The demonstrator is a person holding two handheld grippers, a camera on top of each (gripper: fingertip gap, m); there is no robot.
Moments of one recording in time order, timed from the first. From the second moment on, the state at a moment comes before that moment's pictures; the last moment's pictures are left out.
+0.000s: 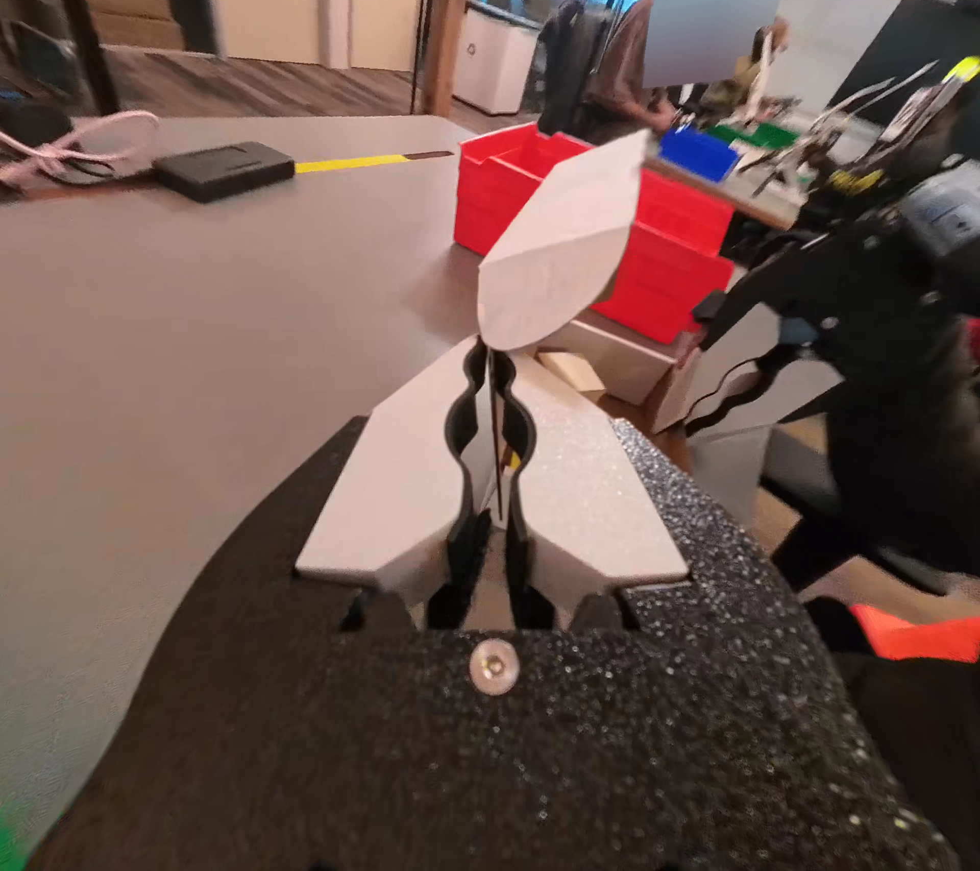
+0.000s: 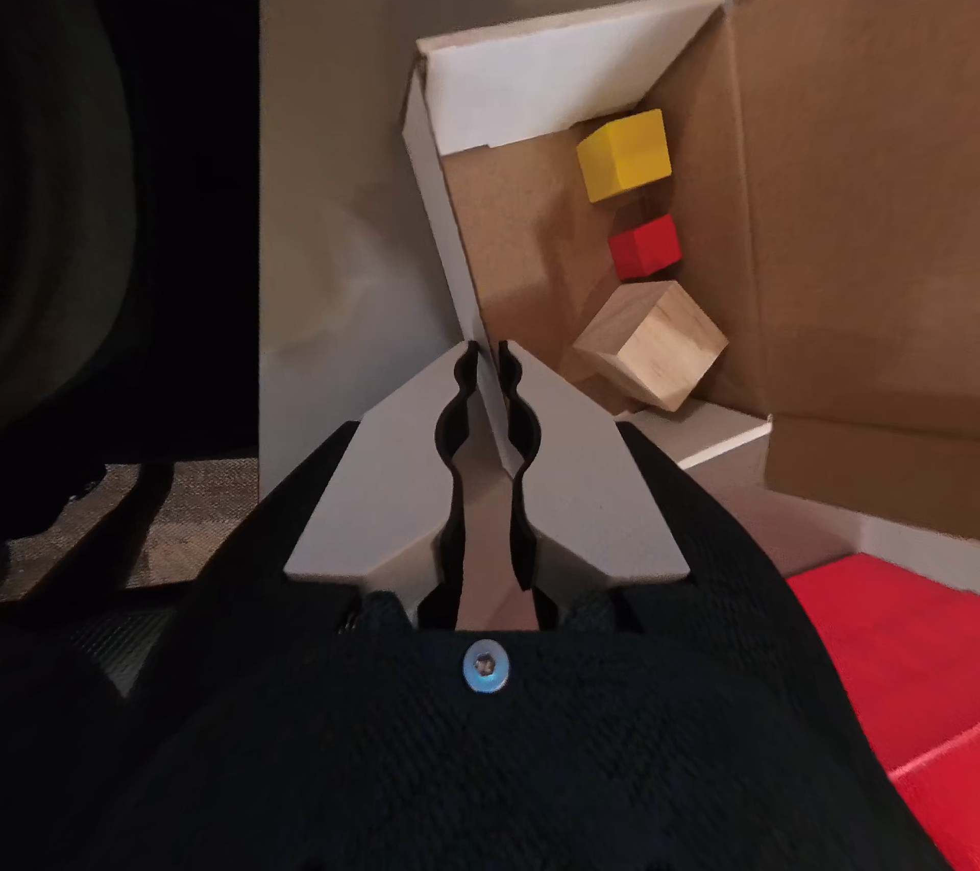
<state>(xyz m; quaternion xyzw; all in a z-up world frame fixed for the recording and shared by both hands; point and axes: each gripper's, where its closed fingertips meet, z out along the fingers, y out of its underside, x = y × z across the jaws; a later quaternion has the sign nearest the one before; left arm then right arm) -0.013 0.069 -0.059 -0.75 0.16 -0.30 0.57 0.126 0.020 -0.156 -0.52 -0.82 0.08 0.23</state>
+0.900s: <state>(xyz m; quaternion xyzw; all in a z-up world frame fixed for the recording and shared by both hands) 0.015 0.047 -0.048 -0.76 0.22 -0.21 0.58 0.123 0.061 -0.150 -0.76 -0.60 0.07 0.24</state>
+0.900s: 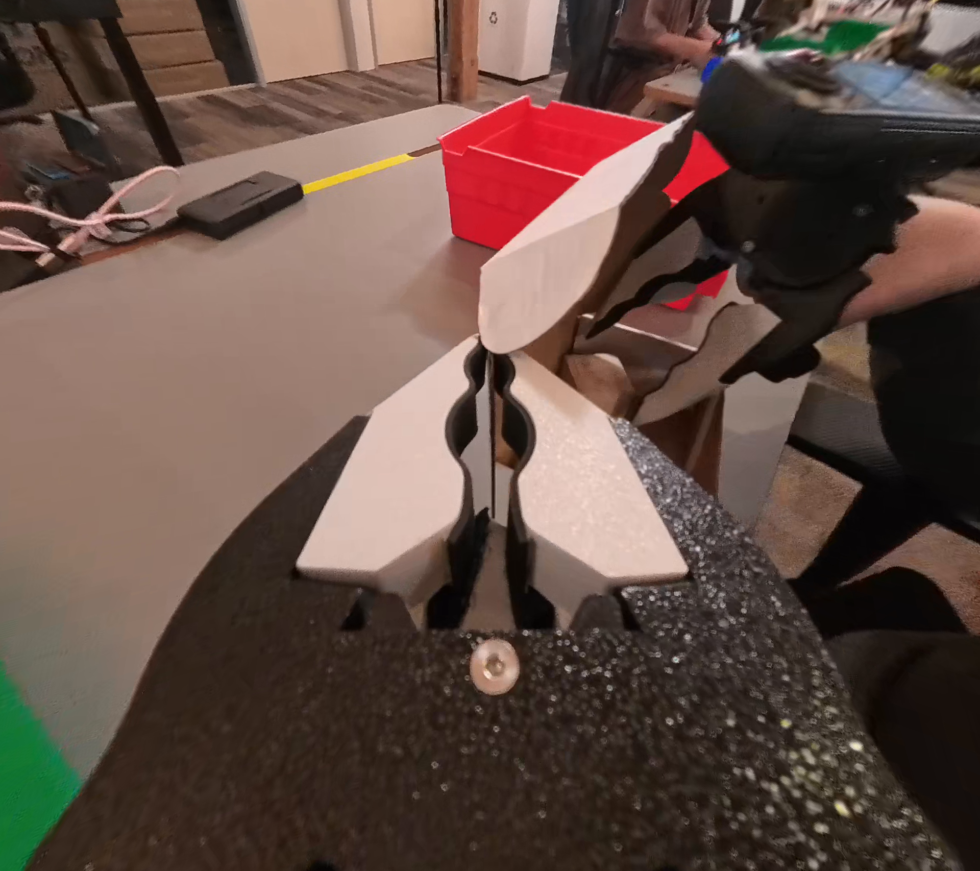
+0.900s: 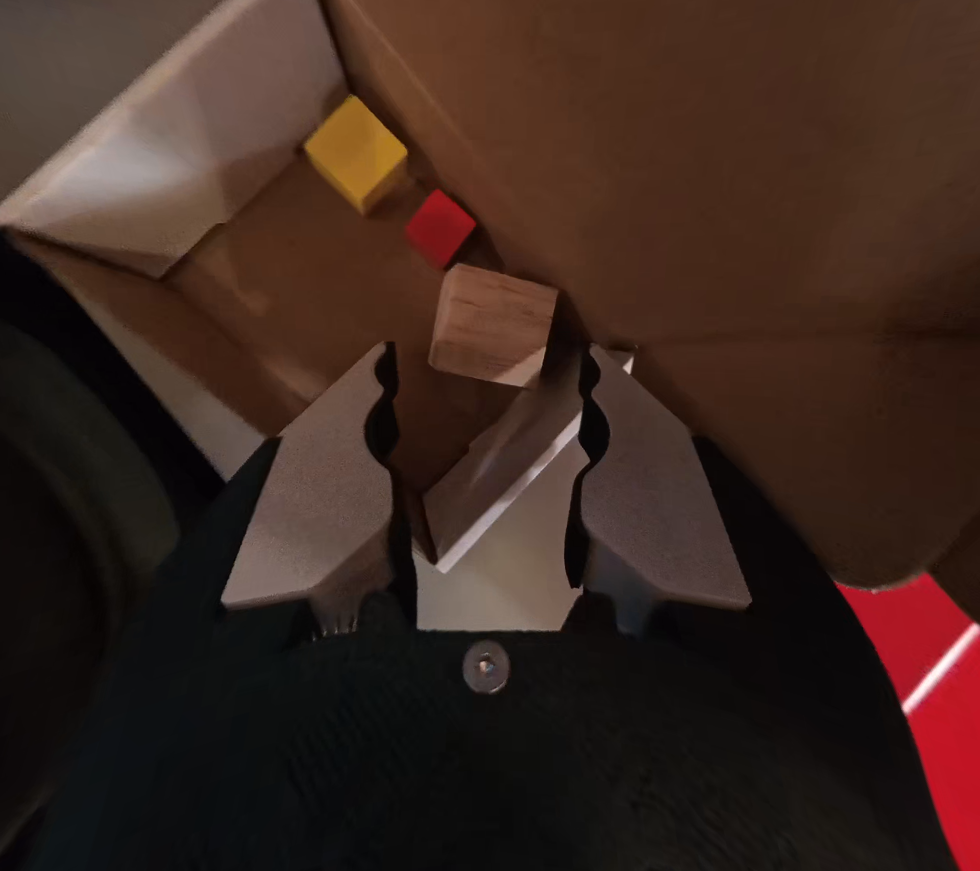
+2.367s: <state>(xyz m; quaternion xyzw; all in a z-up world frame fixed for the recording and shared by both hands) 0.048 0.041 -0.084 -0.75 0.33 -0.18 0.54 0.117 0.076 -0.162 -0.72 -0.65 0.05 0.24</state>
